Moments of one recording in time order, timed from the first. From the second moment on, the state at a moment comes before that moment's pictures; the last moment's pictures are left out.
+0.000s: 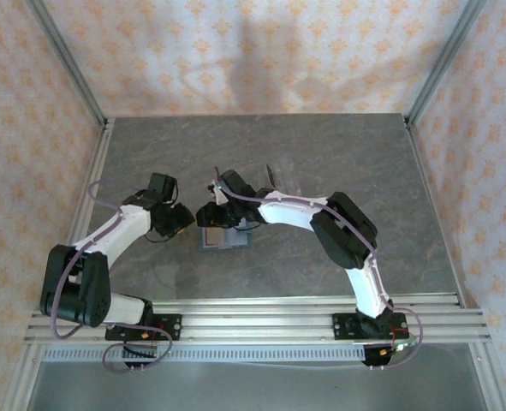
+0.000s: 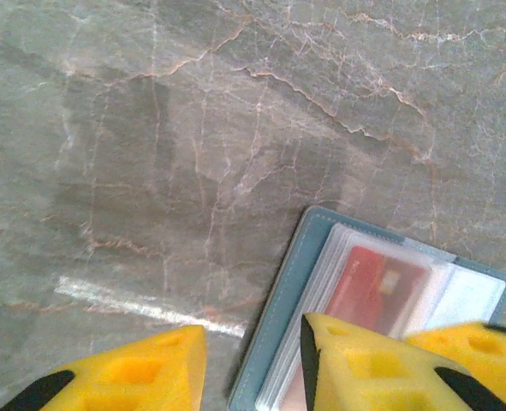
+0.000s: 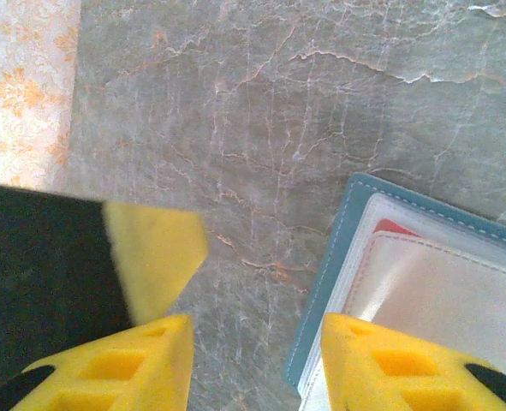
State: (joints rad) left arm -0.14 1.36 0.80 -0.63 0.15 -0.78; right arm 0.87 2.09 1.45 -0.17 -0.49 0.74
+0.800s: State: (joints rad) left arm -0.18 1.30 0.81 -0.66 0.22 -0.72; right arm 0.76 2.10 1.62 -0.36 -0.45 0.64
